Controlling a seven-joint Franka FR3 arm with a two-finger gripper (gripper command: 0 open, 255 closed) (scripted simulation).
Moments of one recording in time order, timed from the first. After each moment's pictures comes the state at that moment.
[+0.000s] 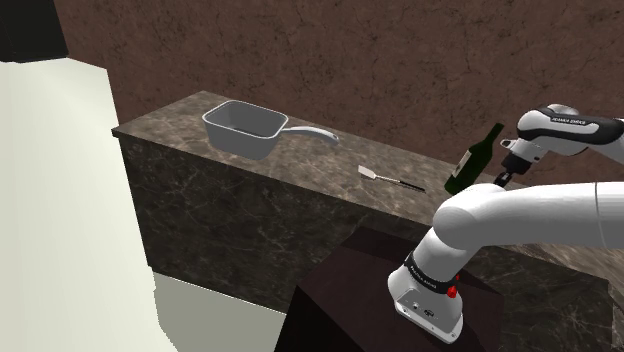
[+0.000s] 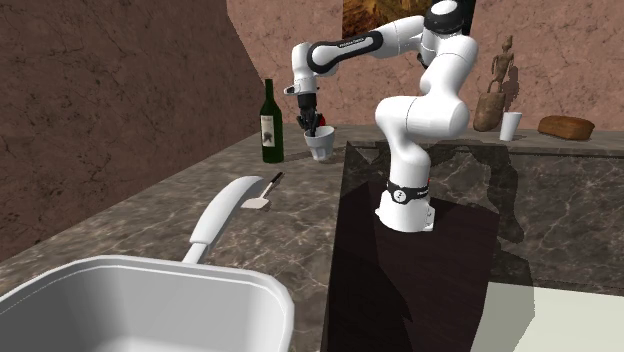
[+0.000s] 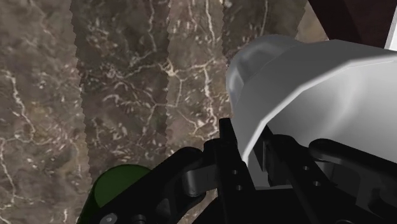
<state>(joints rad) -0.20 -0.85 -1.31 -2.30 -0.75 1.74 -0.97</state>
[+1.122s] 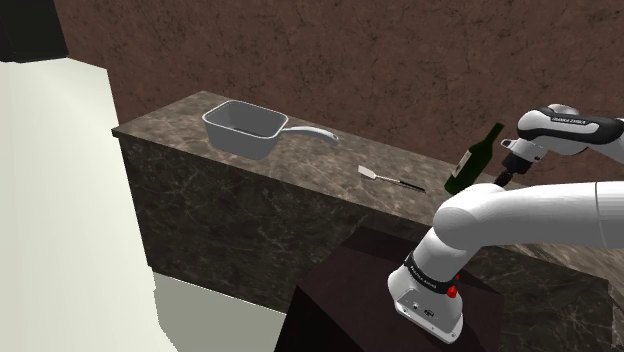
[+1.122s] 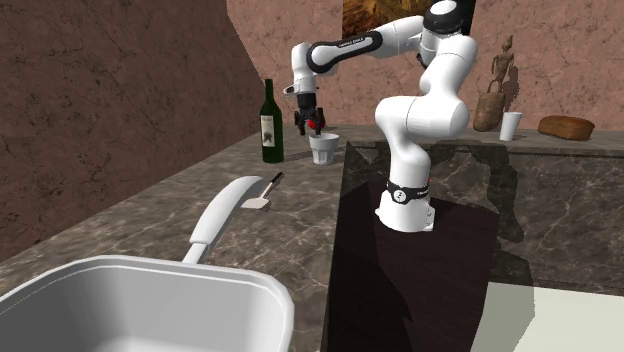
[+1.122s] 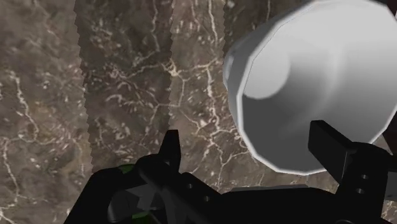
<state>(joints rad) -0.20 -0.85 -1.32 -2.29 -0.75 1.74 -0.98</state>
